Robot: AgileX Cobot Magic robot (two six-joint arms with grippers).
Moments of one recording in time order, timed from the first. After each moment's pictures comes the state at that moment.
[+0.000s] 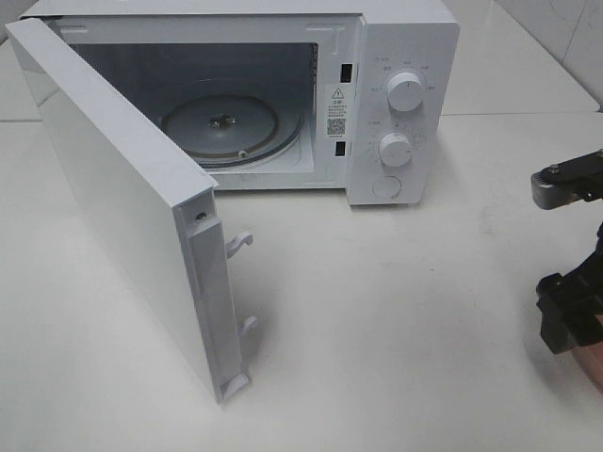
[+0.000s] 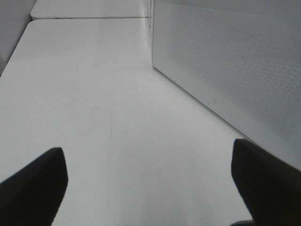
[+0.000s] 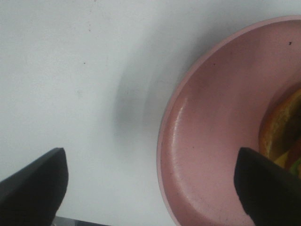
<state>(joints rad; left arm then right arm) -0.02 0.00 -0.50 -0.09 1.05 0.03 0.21 1.37 -0.64 -0.16 0.71 0.11</state>
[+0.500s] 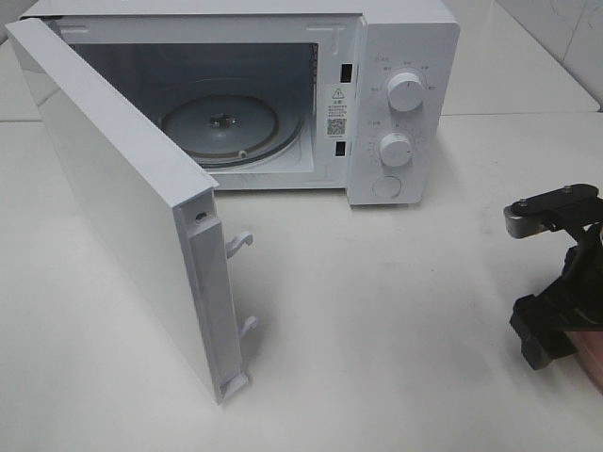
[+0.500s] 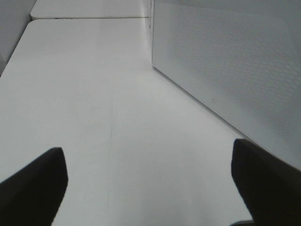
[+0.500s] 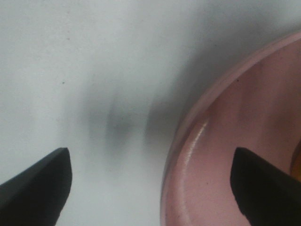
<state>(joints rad) -0.02 0.00 -0.50 -0.09 1.05 0.03 0.18 1.58 -0.64 -0.18 0.57 0.15</state>
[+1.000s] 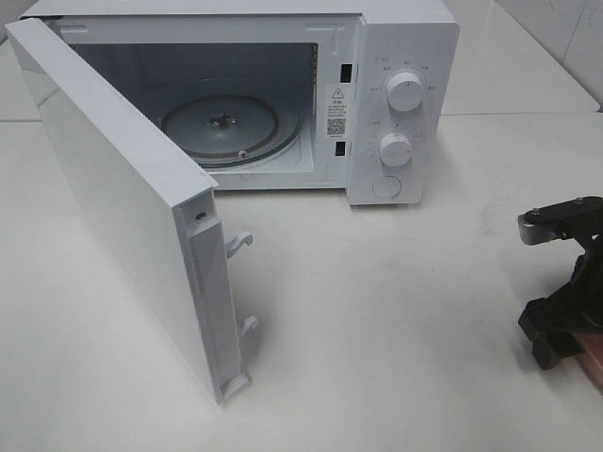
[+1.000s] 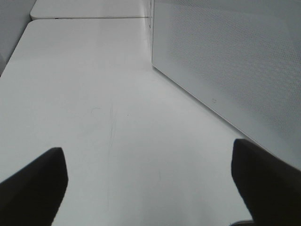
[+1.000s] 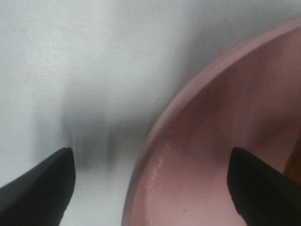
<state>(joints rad) -0.02 0.00 -0.50 -0.09 1.05 0.03 0.09 1.68 -0.64 -0.20 0.49 0.15</state>
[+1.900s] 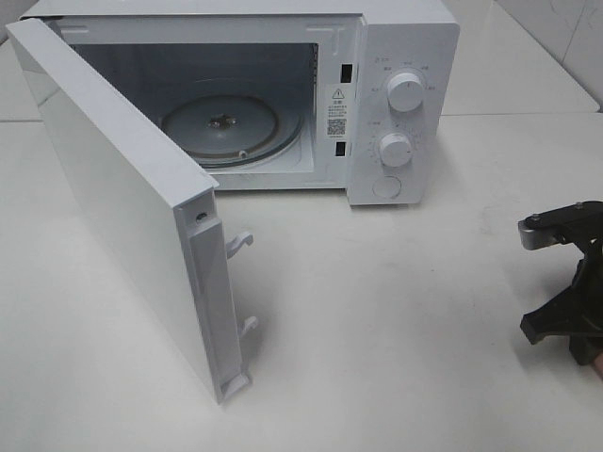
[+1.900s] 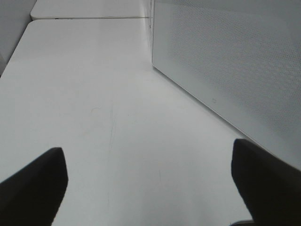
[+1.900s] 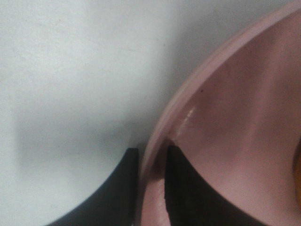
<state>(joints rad) -0.02 0.00 -0.50 -0.09 1.05 0.03 0.09 1.72 -0.64 -0.28 0.50 0.23</state>
